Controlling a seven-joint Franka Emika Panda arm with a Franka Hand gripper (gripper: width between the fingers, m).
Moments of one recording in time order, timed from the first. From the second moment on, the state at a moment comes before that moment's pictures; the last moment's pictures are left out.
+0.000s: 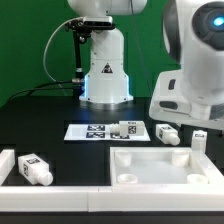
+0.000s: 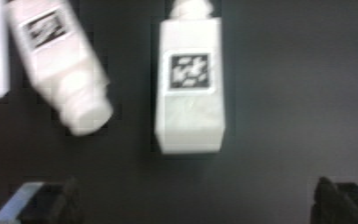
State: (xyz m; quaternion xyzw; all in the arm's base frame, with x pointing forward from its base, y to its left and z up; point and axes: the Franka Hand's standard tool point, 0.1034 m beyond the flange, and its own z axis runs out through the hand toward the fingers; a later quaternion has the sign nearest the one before) arm 0.485 0.170 0.048 -0.90 0.21 0.38 0.07
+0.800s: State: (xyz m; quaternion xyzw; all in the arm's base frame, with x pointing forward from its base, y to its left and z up) arm 0.462 0.172 0.018 -0.87 0.26 0.40 0.09
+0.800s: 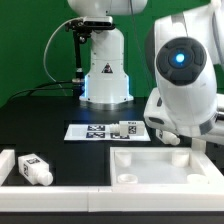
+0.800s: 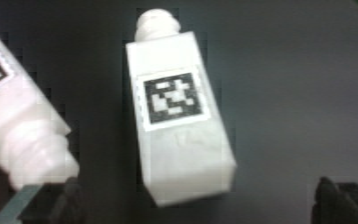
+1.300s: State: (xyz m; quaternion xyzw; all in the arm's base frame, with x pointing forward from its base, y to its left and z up) arm 0.452 0.182 0.013 -0.87 0.27 0.40 0.09
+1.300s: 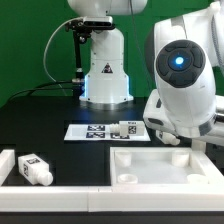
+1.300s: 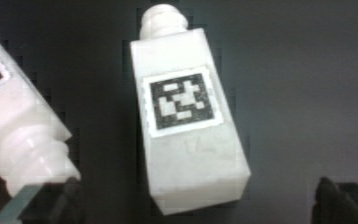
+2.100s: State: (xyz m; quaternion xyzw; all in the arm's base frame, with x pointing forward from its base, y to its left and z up) arm 0.466 0.166 0.040 -0.87 0.27 0.40 0.11
